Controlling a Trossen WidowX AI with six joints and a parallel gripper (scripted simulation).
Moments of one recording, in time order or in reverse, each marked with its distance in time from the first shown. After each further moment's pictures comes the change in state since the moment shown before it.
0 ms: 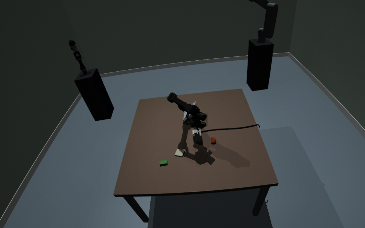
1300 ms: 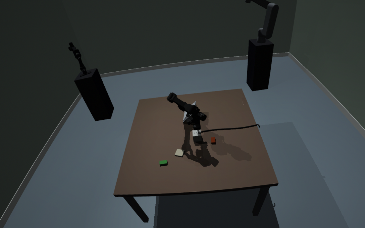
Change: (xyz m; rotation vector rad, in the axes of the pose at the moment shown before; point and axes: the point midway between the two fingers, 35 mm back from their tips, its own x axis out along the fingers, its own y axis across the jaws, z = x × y) arm 0.002 -0.001 0.000 0.706 0.000 -0.003
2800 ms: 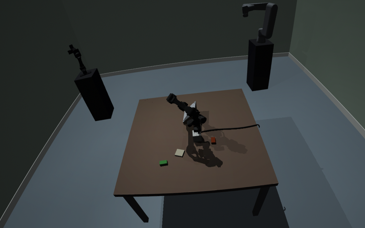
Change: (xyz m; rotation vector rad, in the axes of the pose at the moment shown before) arm 0.025 0.001 -0.001 0.005 0.006 0.005
